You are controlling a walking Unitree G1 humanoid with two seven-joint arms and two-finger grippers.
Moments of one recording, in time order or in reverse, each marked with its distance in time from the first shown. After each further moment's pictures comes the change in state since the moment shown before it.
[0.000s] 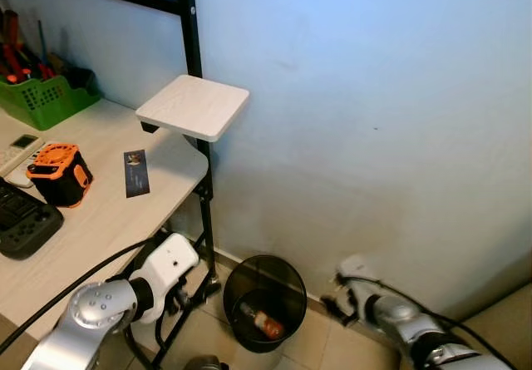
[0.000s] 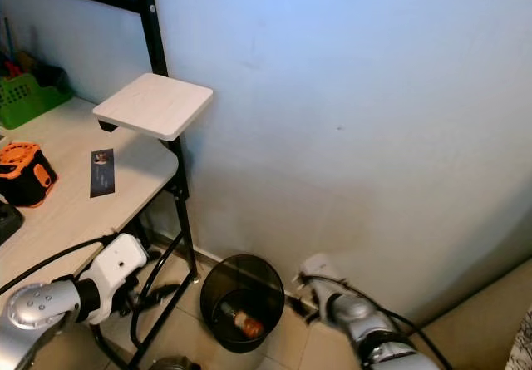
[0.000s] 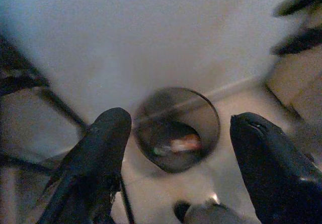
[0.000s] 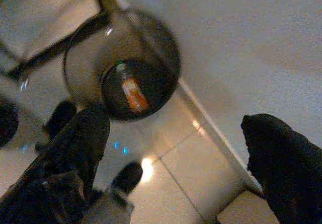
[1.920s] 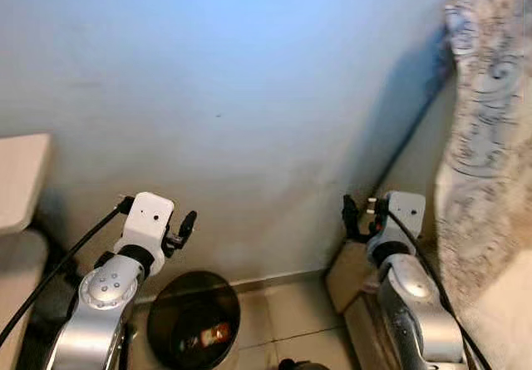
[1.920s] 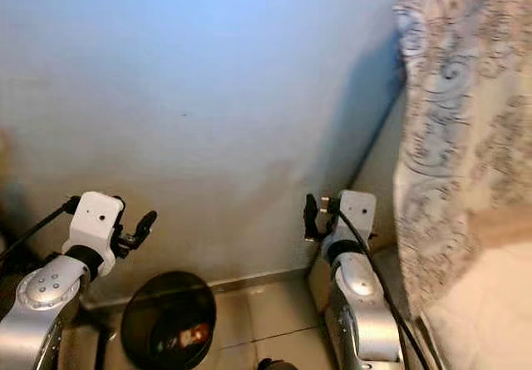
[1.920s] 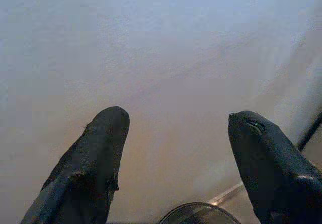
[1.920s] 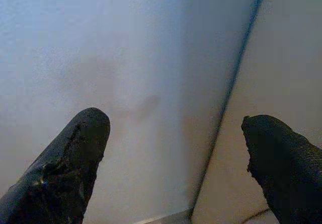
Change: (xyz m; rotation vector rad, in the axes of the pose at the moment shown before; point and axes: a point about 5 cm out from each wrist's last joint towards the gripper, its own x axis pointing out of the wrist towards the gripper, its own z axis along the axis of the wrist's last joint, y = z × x) left arm 0.008 0.030 0.025 -0.118 -0.165 0.494; right arm -0.083 0.013 0.111 0.366 -0.598 -0.411
